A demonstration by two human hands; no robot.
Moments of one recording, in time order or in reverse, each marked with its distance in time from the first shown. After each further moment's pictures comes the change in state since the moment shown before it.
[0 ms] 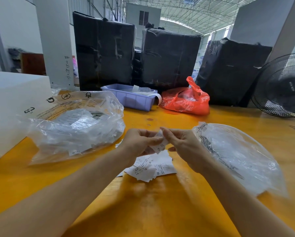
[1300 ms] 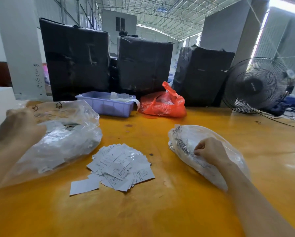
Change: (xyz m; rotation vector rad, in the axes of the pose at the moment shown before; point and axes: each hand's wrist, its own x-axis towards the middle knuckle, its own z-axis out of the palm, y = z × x) left_hand 0.062 0.027 -0.216 1.296 0.893 0.251; right_hand -0.003 0.070 -0.127 -0.838 0.408 0.344
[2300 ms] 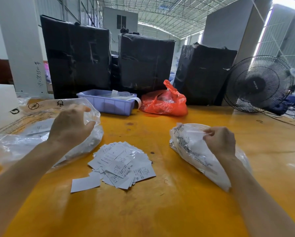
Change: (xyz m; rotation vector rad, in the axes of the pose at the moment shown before) left_hand -0.084 0.115 -0.046 -0.268 -0.020 0.346; right_hand 0.001 -0.008 -0.014 0.168 0.398 -0.022
